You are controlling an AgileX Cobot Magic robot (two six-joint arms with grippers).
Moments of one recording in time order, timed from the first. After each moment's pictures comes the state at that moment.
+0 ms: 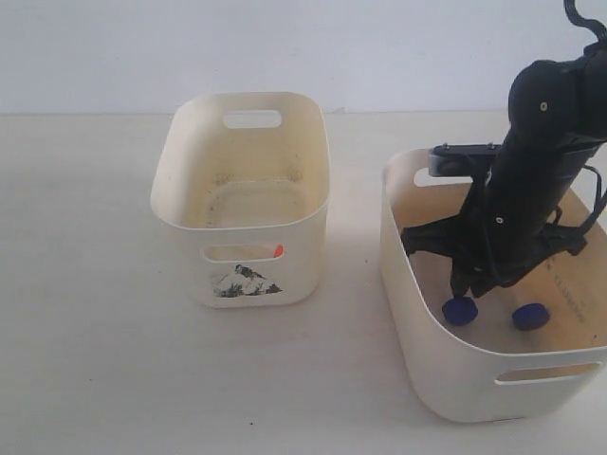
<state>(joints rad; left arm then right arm) -0.04 0.00 0.00 0.21 0.34 -0.03 0.25 1.79 -1.04 0.08 0.78 0.22</state>
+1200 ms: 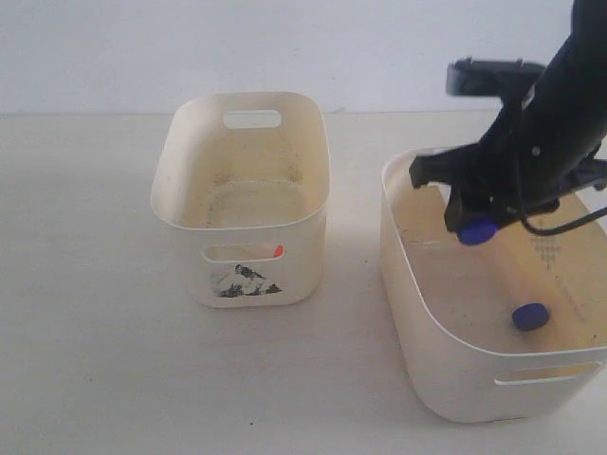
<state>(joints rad) -0.04 0.00 0.00 0.21 0.34 -0.03 0.25 1.56 -1.10 0.11 0.85 0.18</state>
